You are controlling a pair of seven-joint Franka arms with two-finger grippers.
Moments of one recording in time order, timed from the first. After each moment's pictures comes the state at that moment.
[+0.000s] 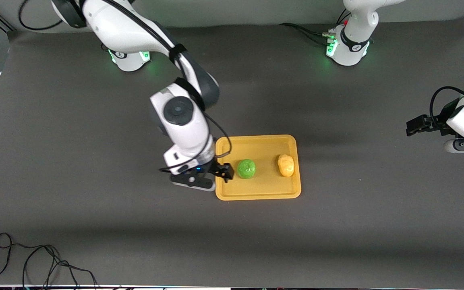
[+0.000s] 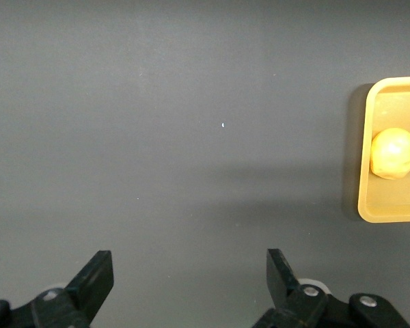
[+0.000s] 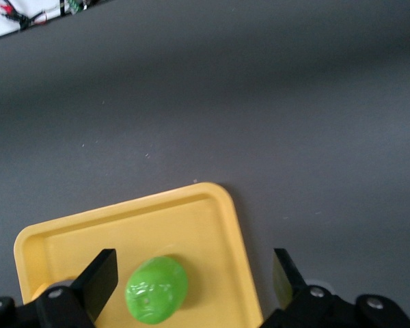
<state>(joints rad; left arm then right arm) 0.22 0.05 -0.22 -1.73 0.02 1.72 0.01 0.62 0.63 -0.07 -1.31 -0.01 2.16 0.83</state>
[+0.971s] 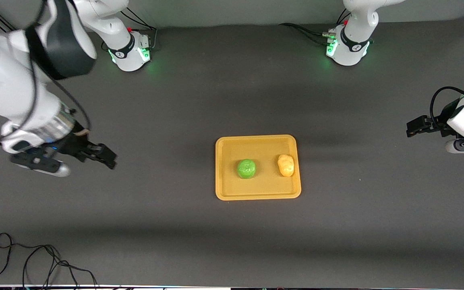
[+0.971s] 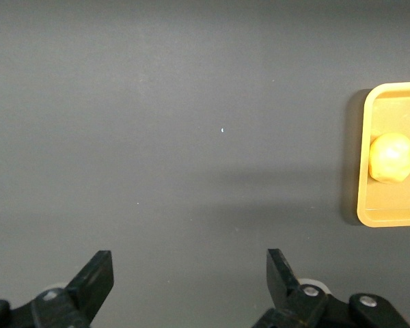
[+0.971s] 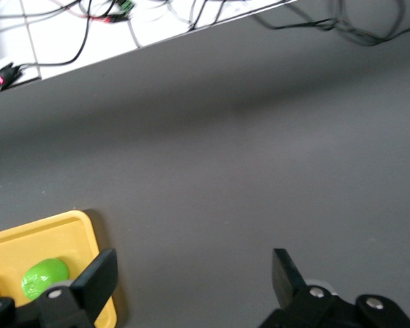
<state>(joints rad) 0.22 0.05 -0.22 -1.73 0.02 1.74 0.01 0.27 0.14 -0.07 -1.57 0.00 1.91 0.49</state>
